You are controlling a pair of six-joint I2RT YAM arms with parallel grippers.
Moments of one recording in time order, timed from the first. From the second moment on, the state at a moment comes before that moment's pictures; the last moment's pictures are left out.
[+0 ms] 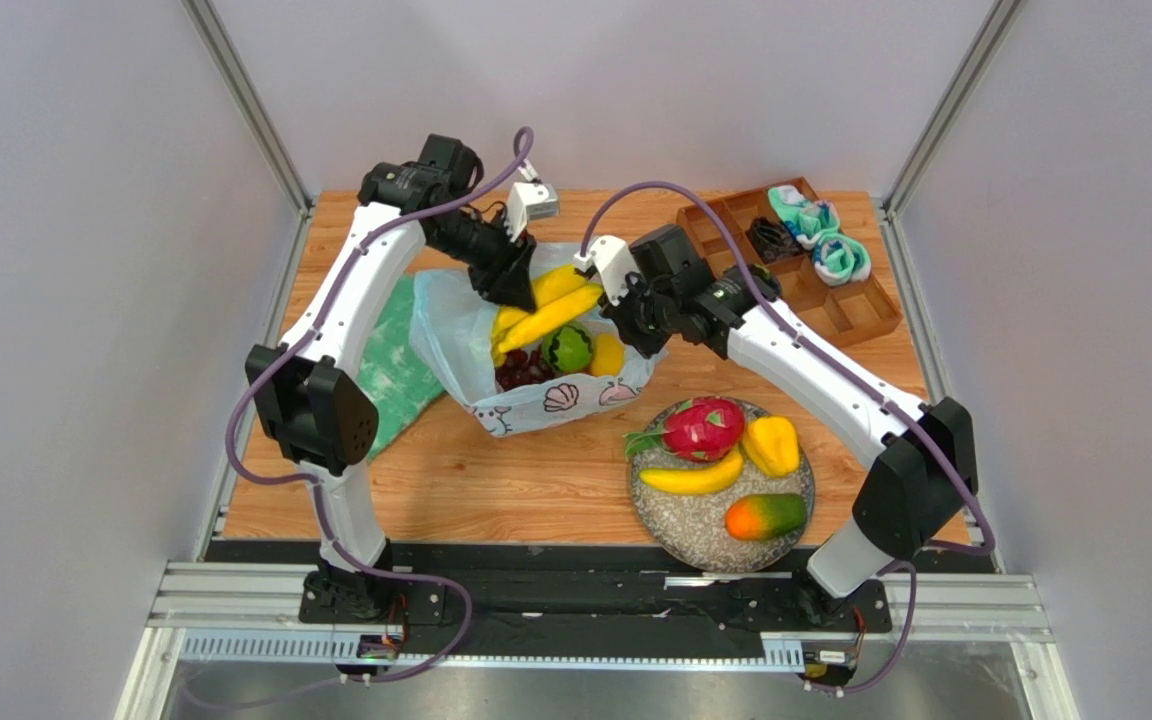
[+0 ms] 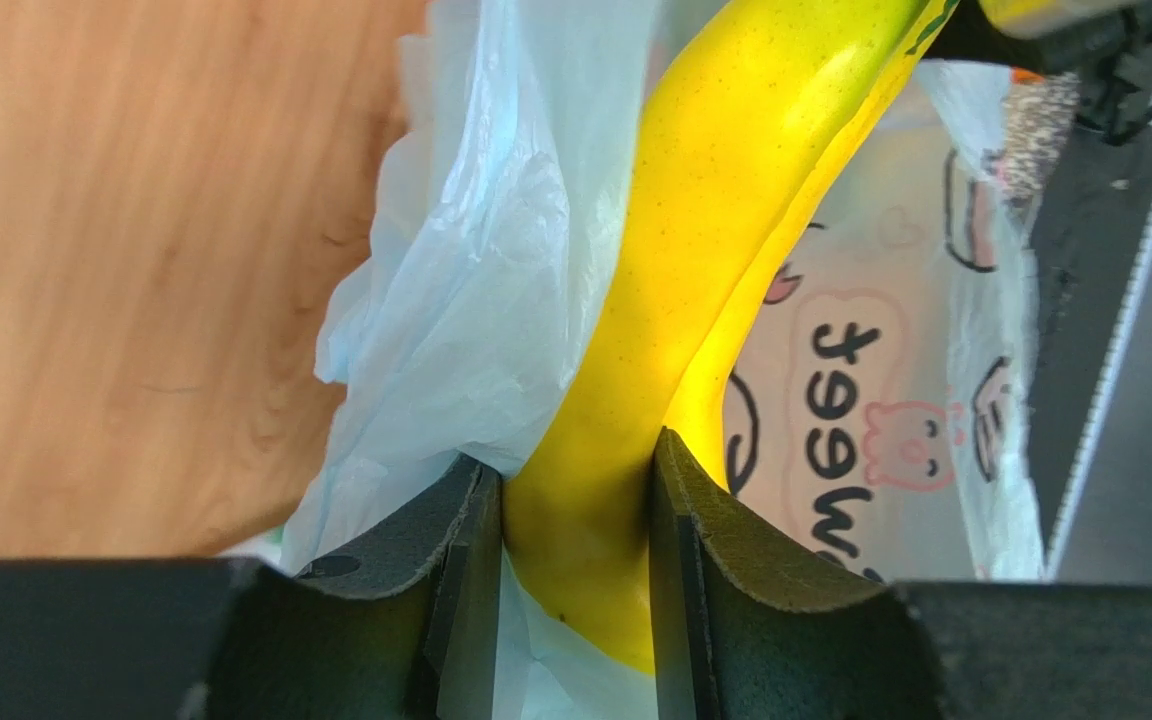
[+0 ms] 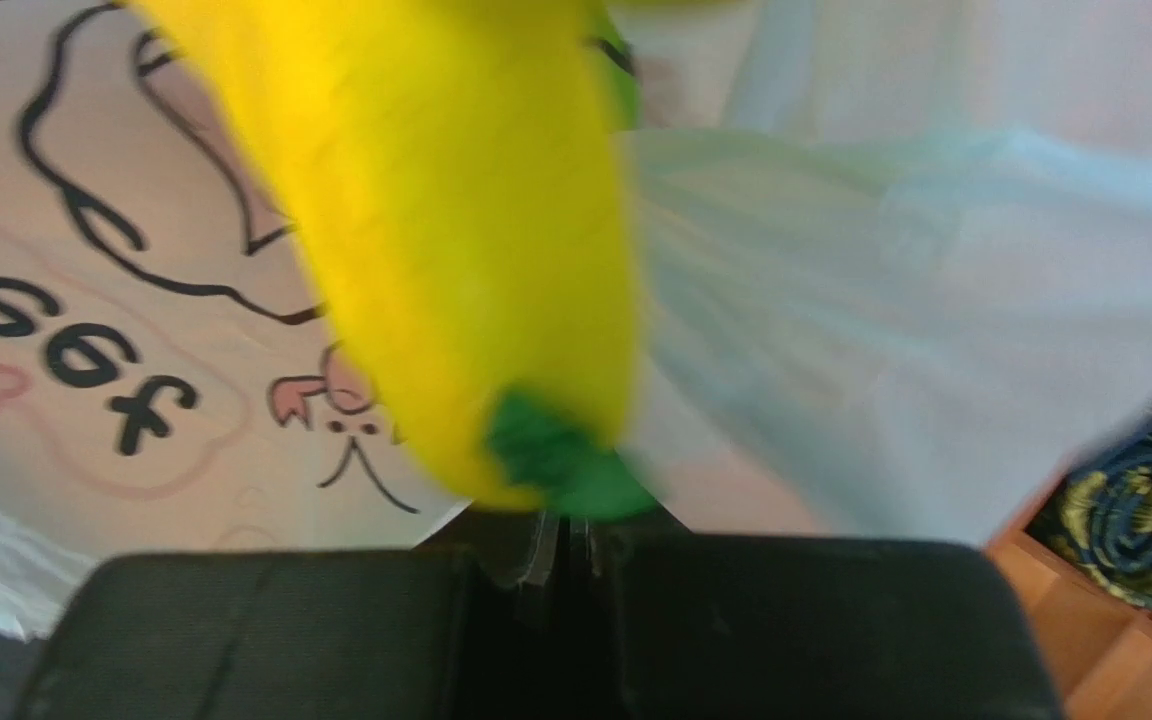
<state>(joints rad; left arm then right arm) -0.32 1.88 2.03 -1.27 0.76 0.68 0.66 1.58 1.45 -0.69 -0.12 -0.26</state>
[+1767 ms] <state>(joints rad) -0.22 1.95 1.79 -1.08 1.20 0.15 0.46 1.83 1.86 -0.76 -0.65 0.18</state>
